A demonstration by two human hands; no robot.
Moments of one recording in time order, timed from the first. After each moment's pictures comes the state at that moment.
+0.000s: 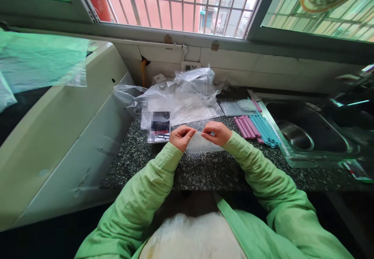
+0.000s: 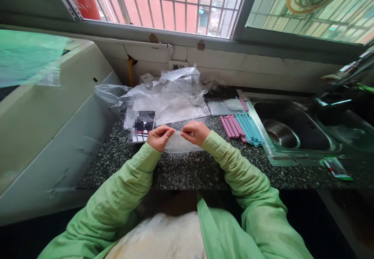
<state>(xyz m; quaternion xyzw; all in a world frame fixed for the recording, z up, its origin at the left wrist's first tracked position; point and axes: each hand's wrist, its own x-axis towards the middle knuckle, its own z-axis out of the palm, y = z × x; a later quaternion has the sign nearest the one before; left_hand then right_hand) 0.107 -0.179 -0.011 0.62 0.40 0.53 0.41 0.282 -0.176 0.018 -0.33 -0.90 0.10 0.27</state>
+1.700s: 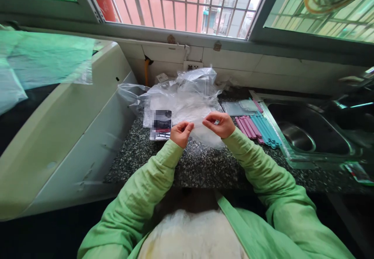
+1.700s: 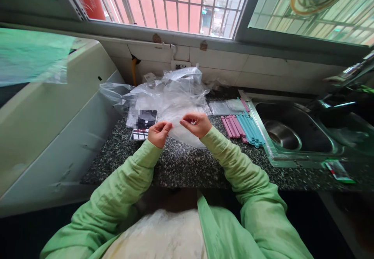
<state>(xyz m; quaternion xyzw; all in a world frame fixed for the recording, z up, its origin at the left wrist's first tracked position) 0.111 -0.179 0.002 0.55 0.42 0.57 0.44 0.270 -0.177 0.047 -0.41 -0.79 0.19 0.41</state>
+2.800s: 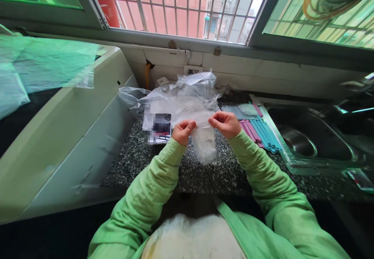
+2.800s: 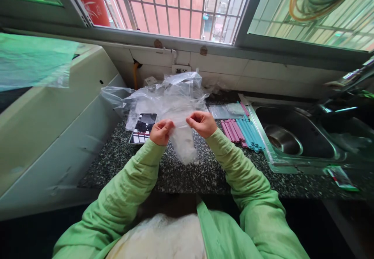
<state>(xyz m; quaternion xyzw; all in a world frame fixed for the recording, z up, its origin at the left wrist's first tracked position) 0.125 -0.158 -0.003 0.45 0.35 0.58 0.58 0.281 -0.173 0.056 -0.46 -0.68 0.35 0.45</state>
